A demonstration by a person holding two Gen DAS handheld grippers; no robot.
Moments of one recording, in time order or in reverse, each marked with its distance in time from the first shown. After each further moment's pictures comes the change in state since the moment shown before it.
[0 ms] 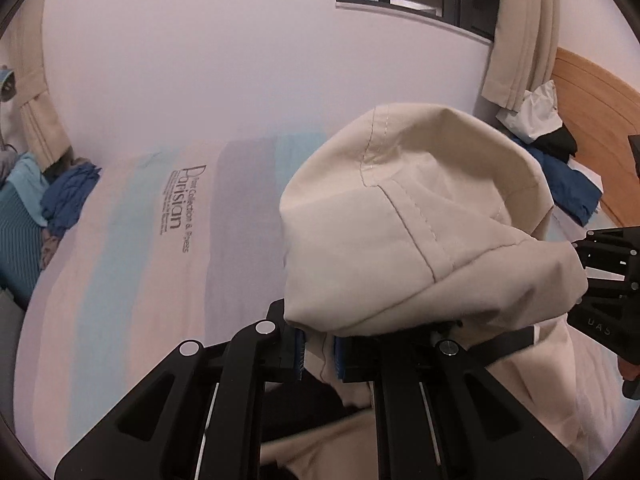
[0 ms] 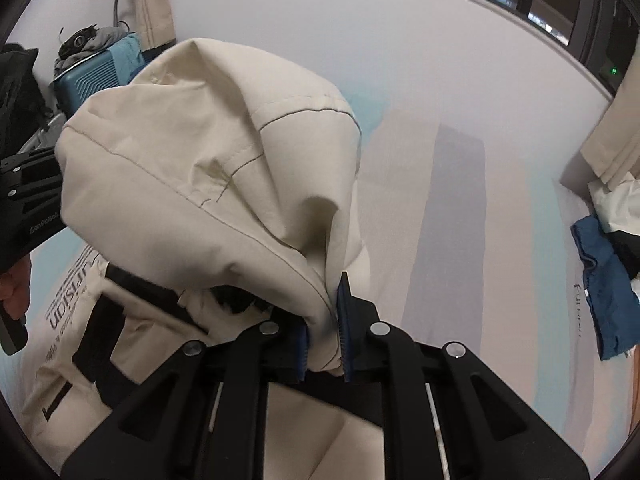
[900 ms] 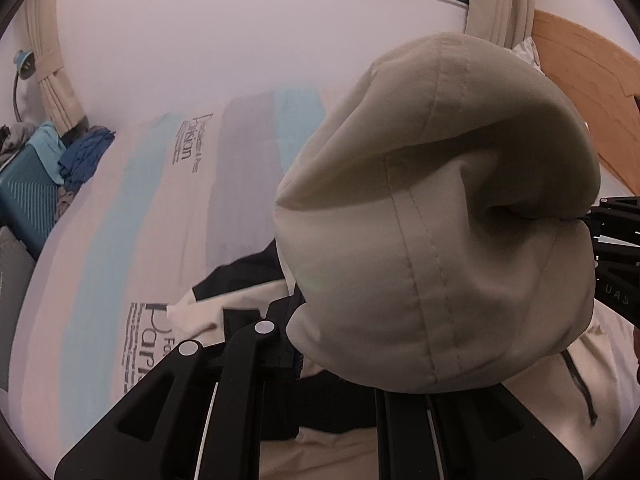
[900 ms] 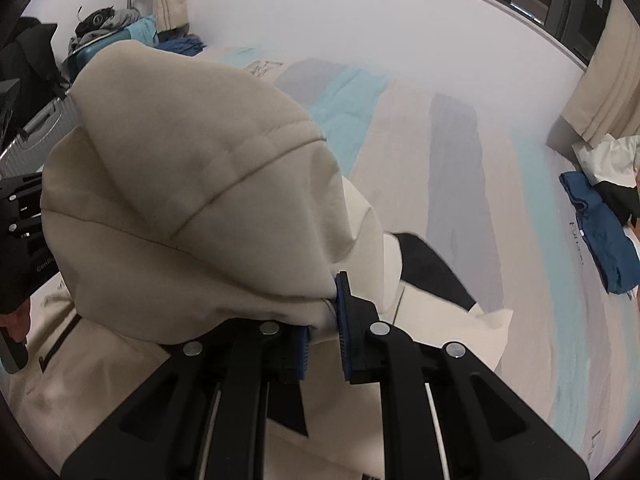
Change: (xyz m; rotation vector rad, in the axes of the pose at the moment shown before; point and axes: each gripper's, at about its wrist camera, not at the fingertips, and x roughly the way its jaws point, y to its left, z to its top) left arm -0.053 -0.021 -0.149 0.041 0.065 0.021; right arm -0.046 0.065 -0.125 0.027 0.016 -0.032
